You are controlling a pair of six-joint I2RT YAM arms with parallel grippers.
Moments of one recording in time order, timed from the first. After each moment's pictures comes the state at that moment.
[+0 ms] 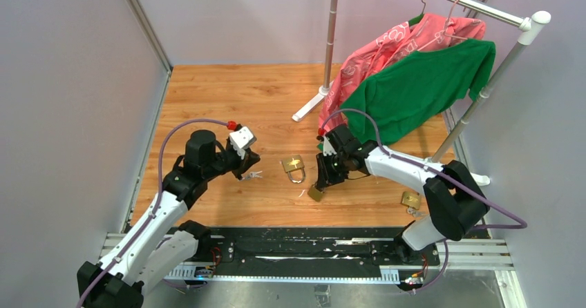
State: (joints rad) left arm -0.40 0.78 0.62 -0.27 0.49 0.20; right arm 0.68 1.48 0.87 -0.44 -0.33 0.38
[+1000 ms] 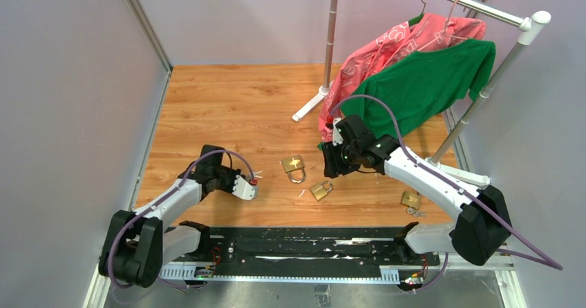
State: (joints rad) left arm -0.22 1.10 0.39 -0.30 0.26 1.63; right arm 0.68 1.29 0.98 -0.65 -0.13 0.26
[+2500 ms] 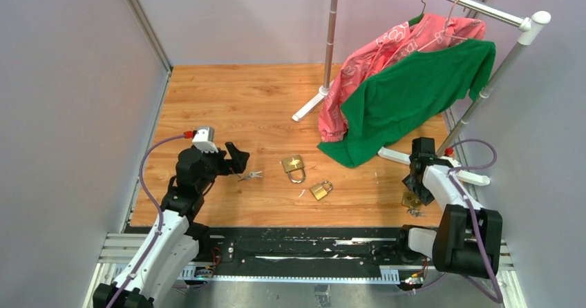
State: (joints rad) left arm -0.21 0.62 0.33 -0.05 0.12 -0.37; right arm -0.13 1.17 0.55 -0.68 0.47 0.79
